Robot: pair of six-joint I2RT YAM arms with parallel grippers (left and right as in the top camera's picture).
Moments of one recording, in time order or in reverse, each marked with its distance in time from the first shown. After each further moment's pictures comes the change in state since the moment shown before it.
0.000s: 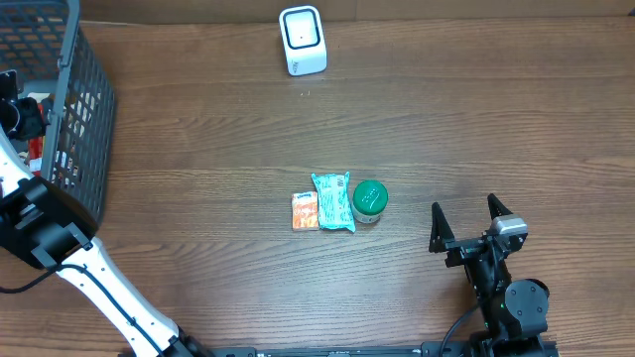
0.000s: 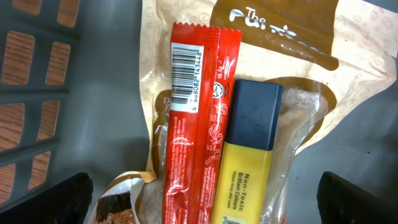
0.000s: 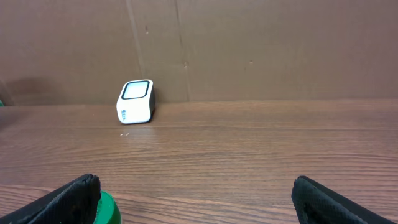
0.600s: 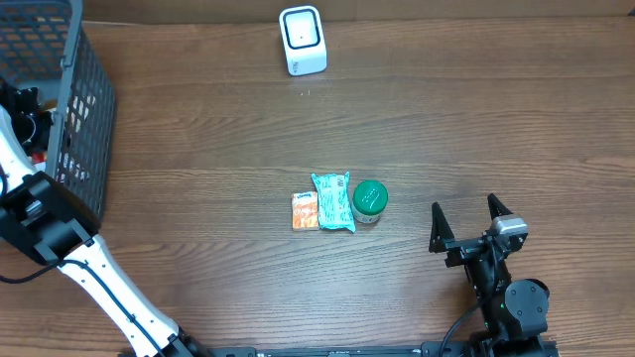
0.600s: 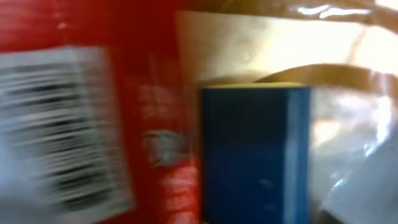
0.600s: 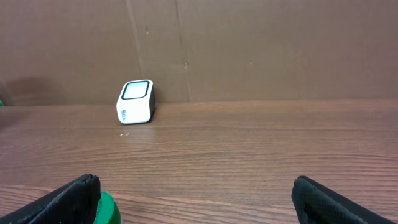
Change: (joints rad) left arm -0.005 0.084 -0.017 -0.016 0.012 0.060; right arm 0.000 0.000 0.000 0.000 0.000 0.001
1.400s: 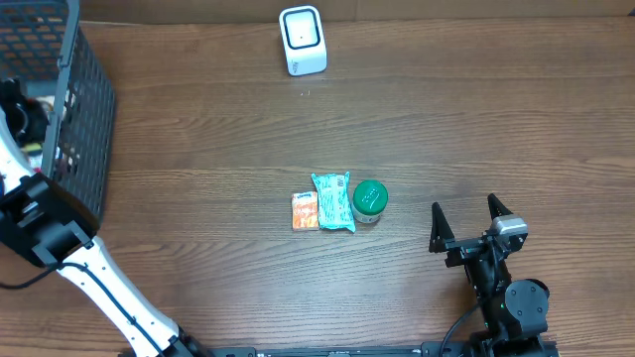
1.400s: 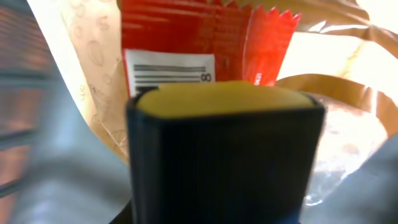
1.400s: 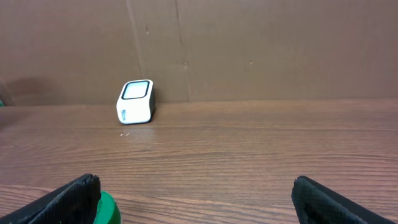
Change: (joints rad) left arm -0.002 -0.109 -0.012 0.047 -0.028 -0.183; right arm 0.000 0.000 0.000 0.000 0.000 0.000
